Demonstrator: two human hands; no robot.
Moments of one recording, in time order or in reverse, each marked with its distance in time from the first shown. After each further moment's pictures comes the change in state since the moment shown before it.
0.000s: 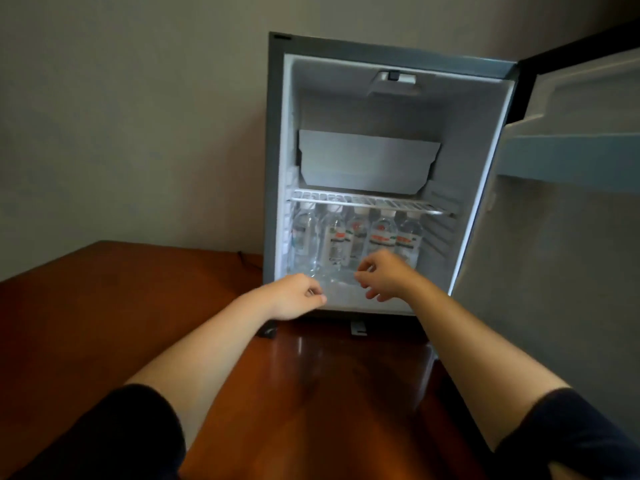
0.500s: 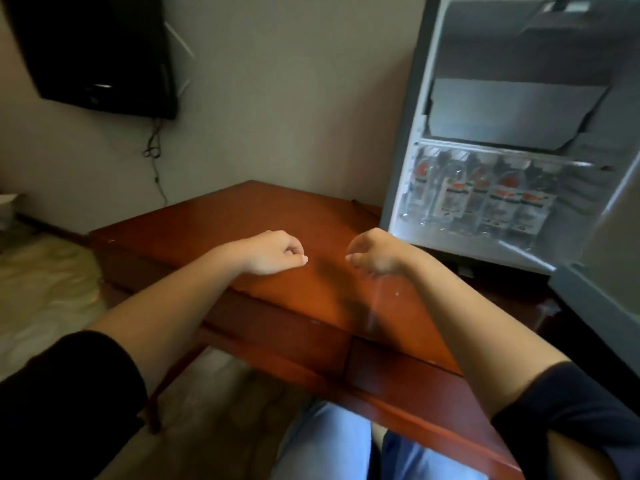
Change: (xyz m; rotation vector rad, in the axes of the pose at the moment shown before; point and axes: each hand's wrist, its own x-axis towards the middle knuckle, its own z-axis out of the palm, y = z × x) left_hand -0.227 -0.085 -0.016 0.077 0.141 -0.360; right_hand -0.098 -0.098 0.135 -0.058 -0.333 -0.392
